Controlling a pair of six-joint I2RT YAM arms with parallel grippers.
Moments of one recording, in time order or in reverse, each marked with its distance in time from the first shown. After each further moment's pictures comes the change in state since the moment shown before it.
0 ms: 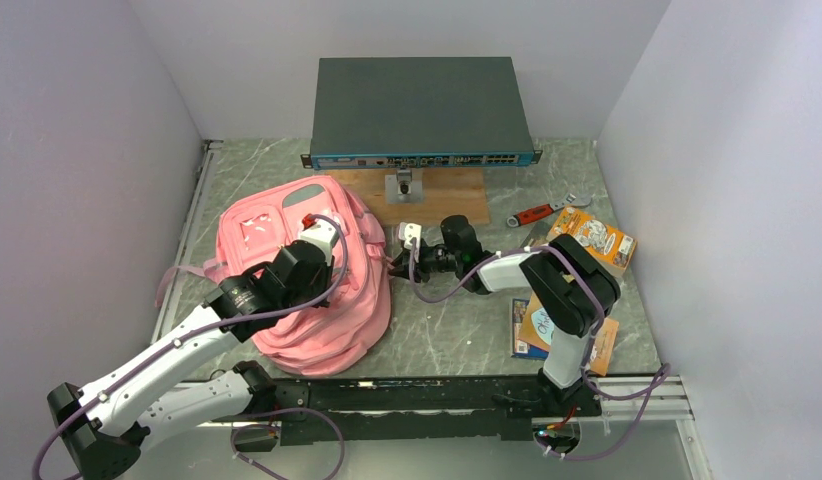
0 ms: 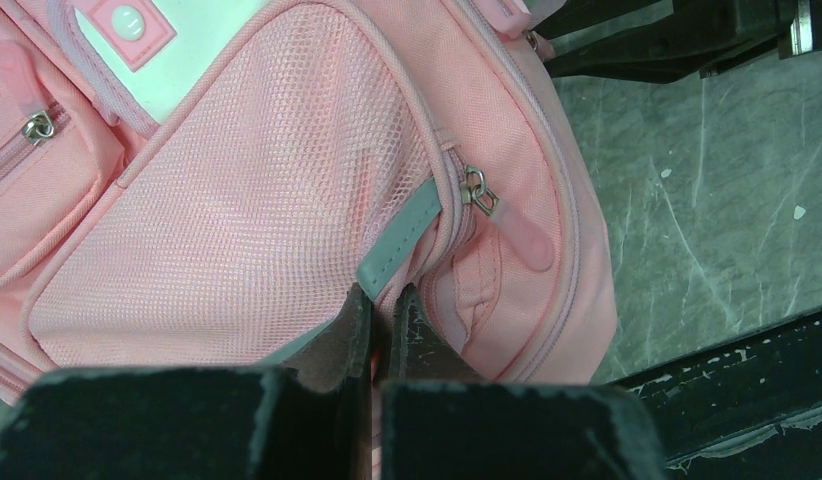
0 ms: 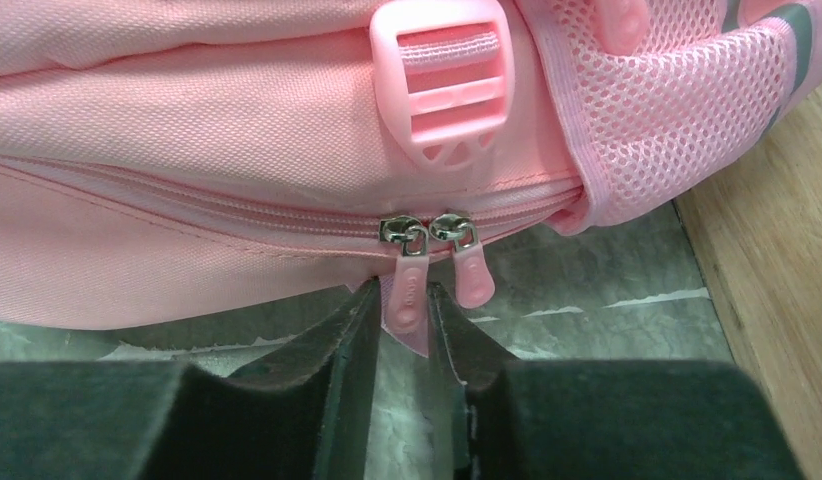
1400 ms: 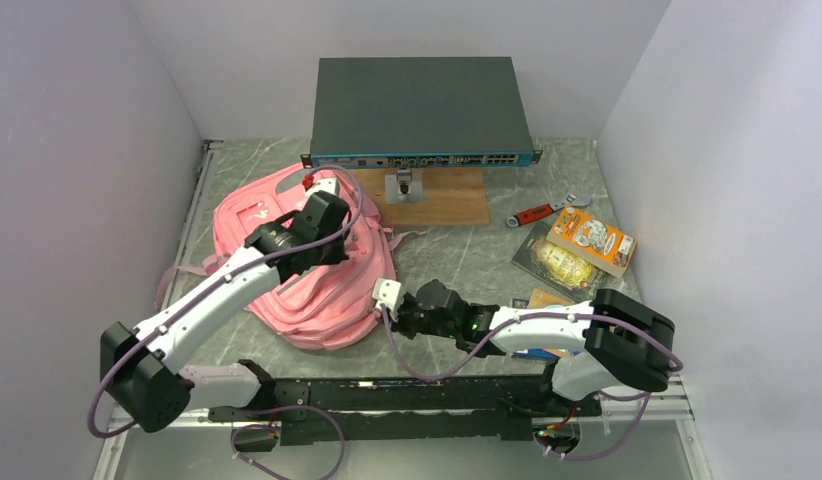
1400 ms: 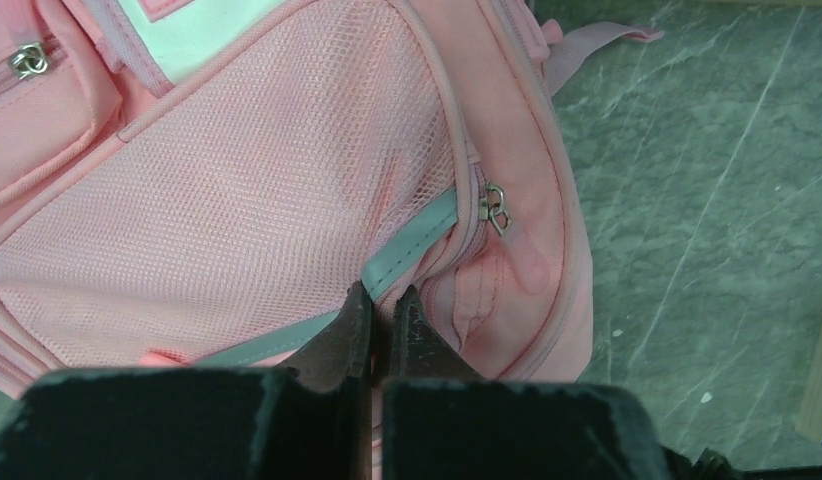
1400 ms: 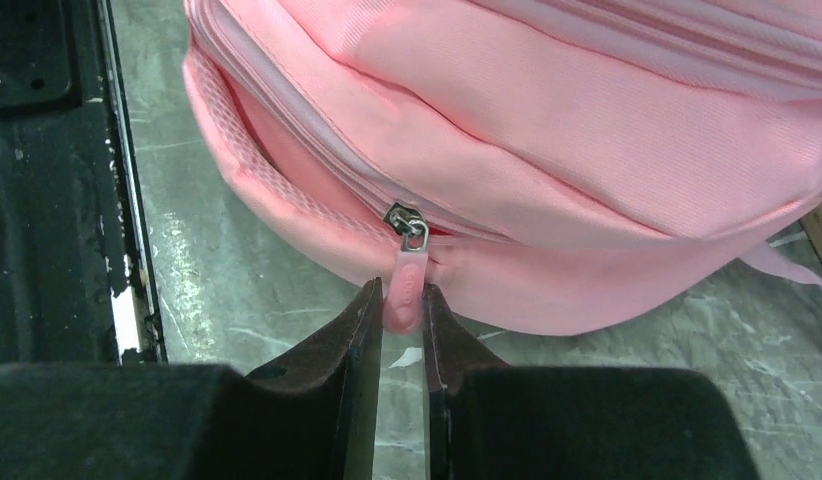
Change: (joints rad) left arm 0.157 0.357 0.245 -0.004 -0.034 -0.233; right arm 0.532 -0.404 -0.188 -0.199 0.690 0.192
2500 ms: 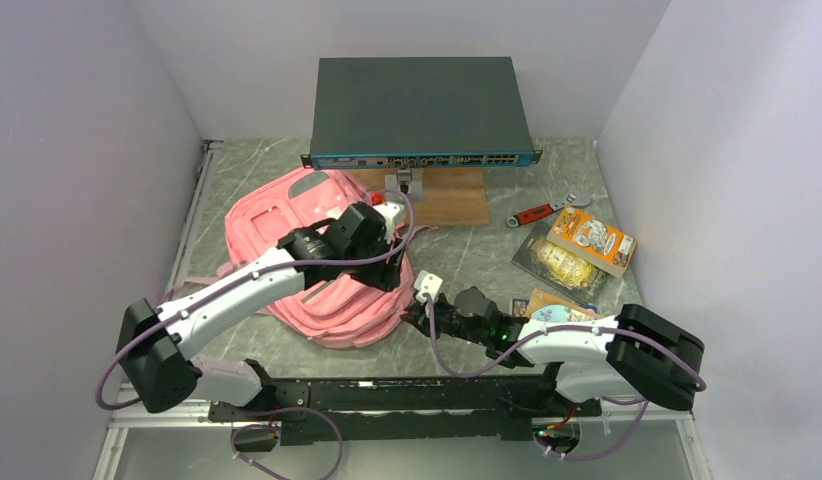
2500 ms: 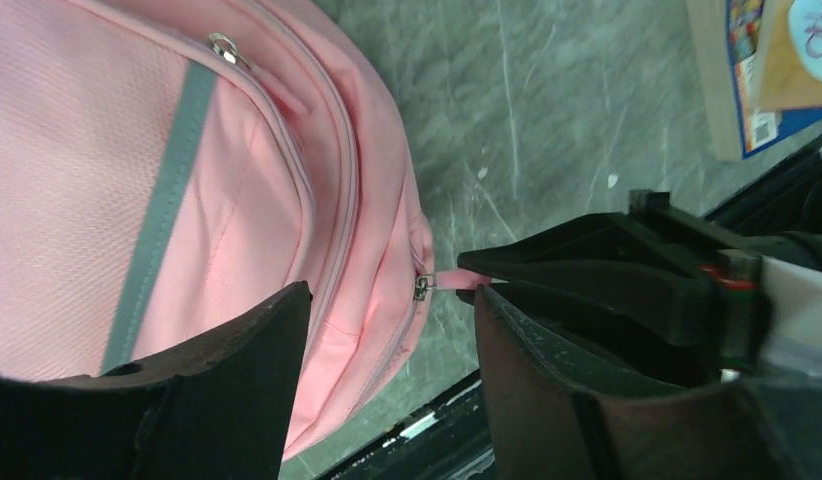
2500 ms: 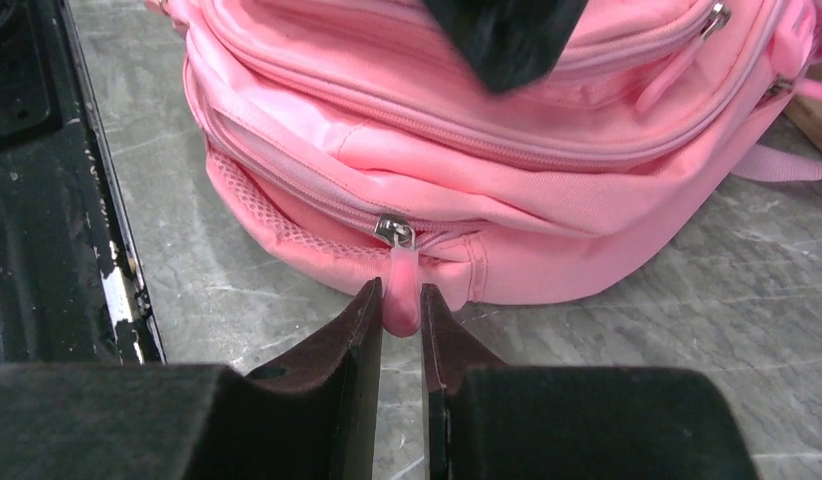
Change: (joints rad) left arm -0.189 0.103 0.058 0.069 0.331 0.217; right arm -0.099 -0.153 -0.259 0.209 0.013 0.175
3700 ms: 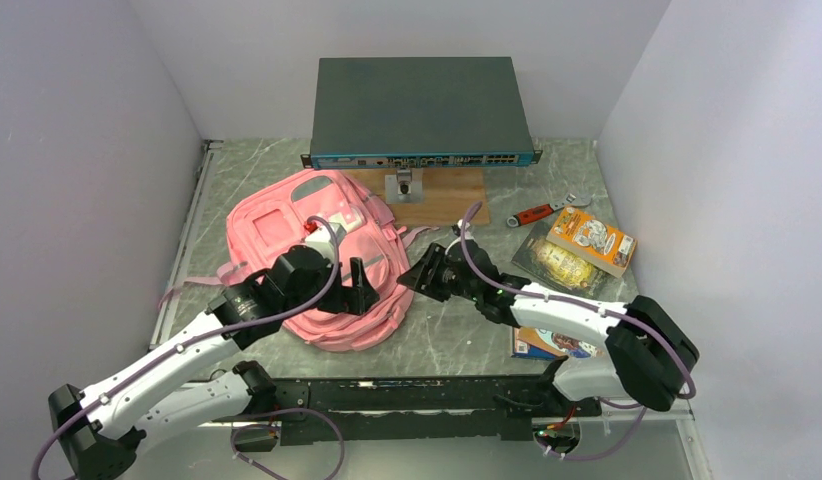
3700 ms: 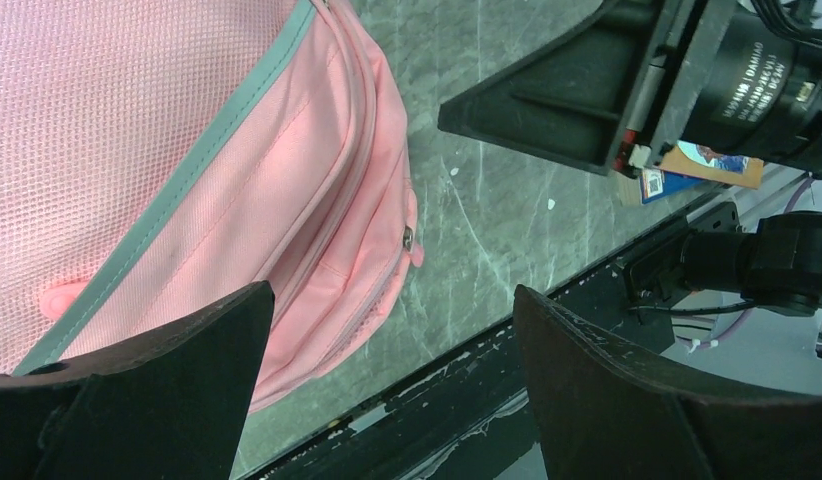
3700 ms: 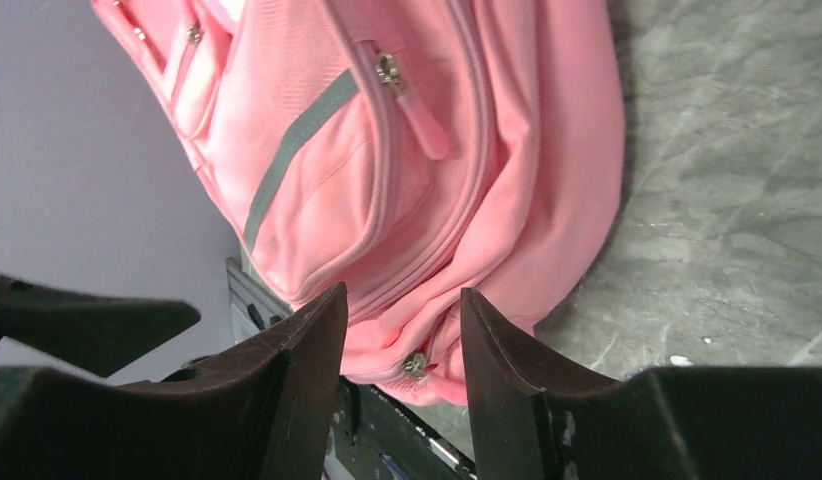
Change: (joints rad) left arm 0.011 -0.491 -0.386 0.128 -0.044 -0.250; right arm -0.245 0.039 0.287 -0.448 -0.001 1.122
